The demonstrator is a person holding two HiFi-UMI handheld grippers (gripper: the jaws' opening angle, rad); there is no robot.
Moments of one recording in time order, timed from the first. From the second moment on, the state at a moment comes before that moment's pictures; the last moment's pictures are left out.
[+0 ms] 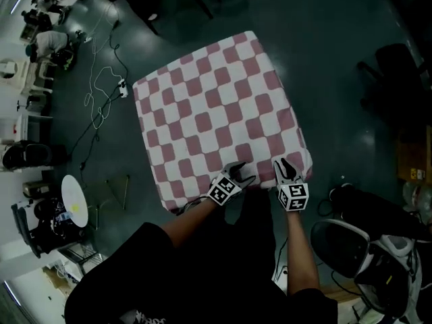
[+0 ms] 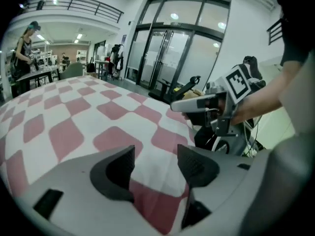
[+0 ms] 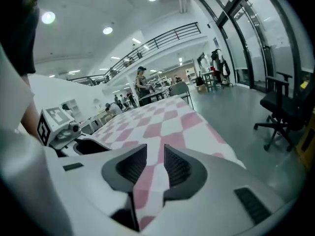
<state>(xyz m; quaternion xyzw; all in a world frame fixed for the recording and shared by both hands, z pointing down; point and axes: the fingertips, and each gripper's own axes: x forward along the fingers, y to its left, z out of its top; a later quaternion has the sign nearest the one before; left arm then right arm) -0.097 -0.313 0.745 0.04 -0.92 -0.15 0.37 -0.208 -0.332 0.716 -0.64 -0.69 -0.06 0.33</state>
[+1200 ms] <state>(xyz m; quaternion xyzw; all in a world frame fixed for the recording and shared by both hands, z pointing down) 0.231 -0.207 0.592 0.05 -0.95 -0.25 0.17 0.103 -0.257 0.554 -0.58 -0.78 0.00 0.25</state>
